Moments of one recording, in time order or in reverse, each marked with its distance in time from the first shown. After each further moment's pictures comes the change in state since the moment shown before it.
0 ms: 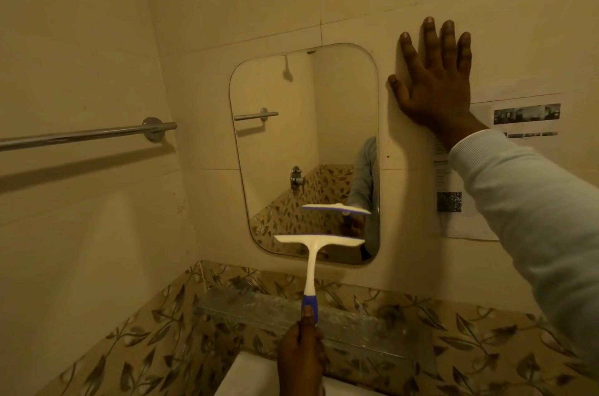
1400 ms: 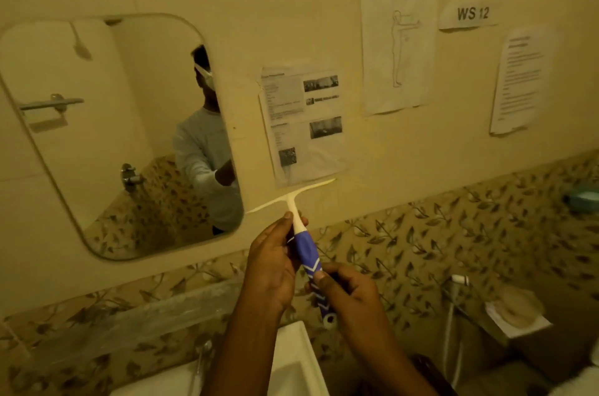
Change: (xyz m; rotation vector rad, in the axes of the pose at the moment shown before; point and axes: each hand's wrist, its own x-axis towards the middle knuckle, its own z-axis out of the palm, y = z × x) left_hand -0.088 0.059 0.088 -0.299 -0.782 -0.195; right_hand -0.386 -0.166 -0.227 1.154 -0.182 1.278
